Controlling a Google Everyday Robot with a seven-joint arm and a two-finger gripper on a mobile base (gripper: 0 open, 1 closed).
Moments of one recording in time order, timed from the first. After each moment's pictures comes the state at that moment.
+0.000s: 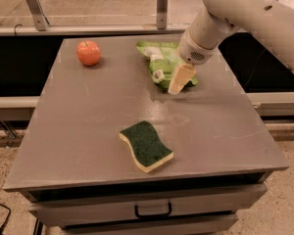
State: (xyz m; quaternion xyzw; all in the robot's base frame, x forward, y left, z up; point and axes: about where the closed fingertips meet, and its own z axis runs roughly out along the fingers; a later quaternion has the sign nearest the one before) arm 0.651 -0.096 0.864 -0.64 0.73 0.01 0.24
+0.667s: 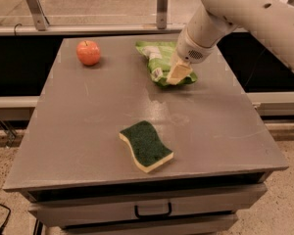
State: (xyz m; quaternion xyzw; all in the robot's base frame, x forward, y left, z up) arm 0.650 -0.089 0.870 -0.64 0.73 0.00 0.25
